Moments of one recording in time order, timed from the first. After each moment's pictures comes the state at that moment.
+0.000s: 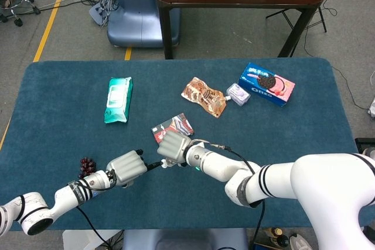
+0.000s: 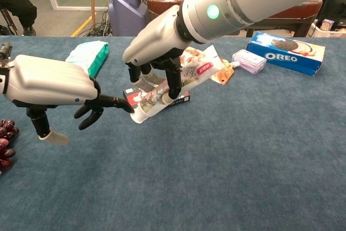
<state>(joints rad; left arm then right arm) -0.90 -1.13 0.02 -1.78 1.50 0.63 0.30 1.70 -1.29 -0.17 -1.73 -0.68 0.57 -0.55</state>
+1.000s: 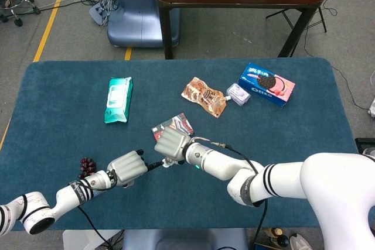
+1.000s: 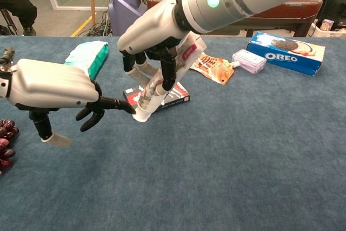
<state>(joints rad) -0.92 -1.15 0.03 -1.76 1.49 0.63 0.30 1.65 -1.27 -0.12 -1.73 -0.73 0.59 -0.53</state>
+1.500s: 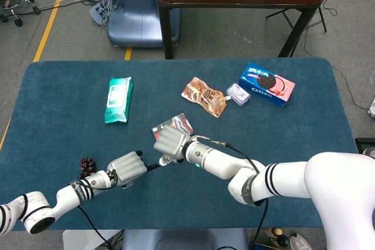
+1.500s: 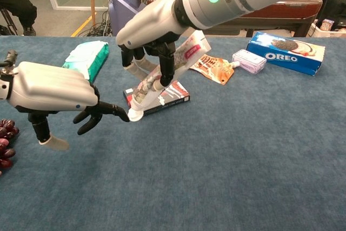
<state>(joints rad) -0.92 -1.15 0.04 -1.76 1.49 0.63 0.30 1.63 -1.27 -0.10 -1.73 -0.75 0.59 -0.52</state>
